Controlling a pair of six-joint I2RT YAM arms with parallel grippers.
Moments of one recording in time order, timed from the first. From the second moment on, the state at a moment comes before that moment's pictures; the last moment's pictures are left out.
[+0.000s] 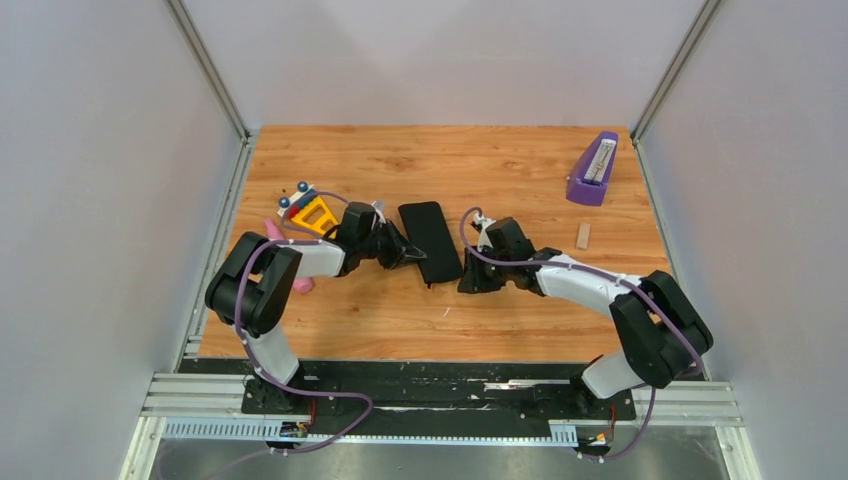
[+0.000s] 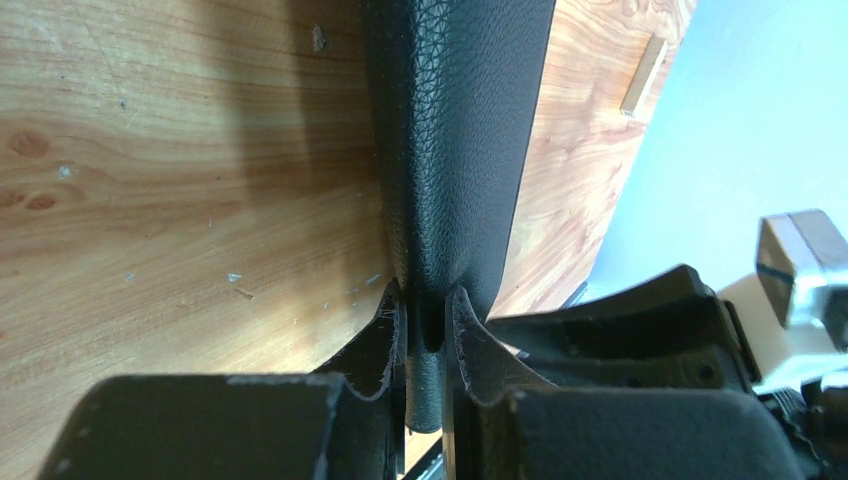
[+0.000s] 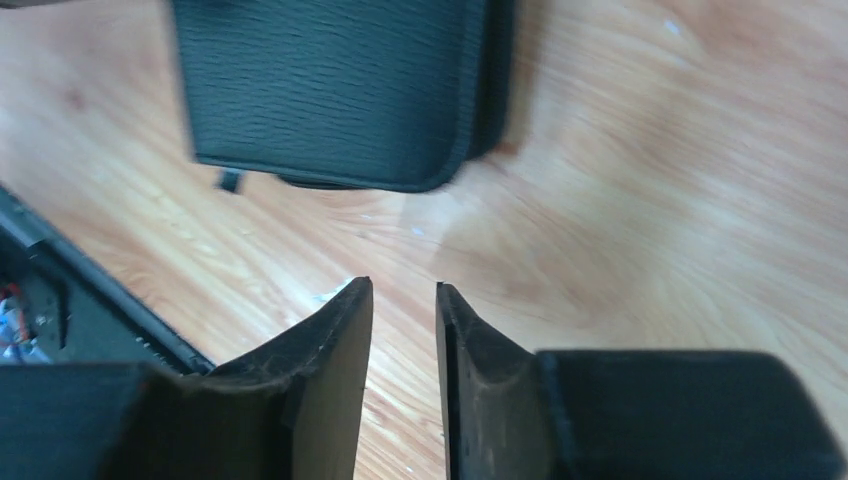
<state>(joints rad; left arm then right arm) -0.43 1.74 0.77 0.27 0.48 -1.05 0.60 1.50 0.74 -0.17 -0.25 0.44</state>
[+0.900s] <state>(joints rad) -0.49 1.71 0.76 0.26 0.36 -1.12 0.92 1.69 1.08 -0.29 0.16 0.43</state>
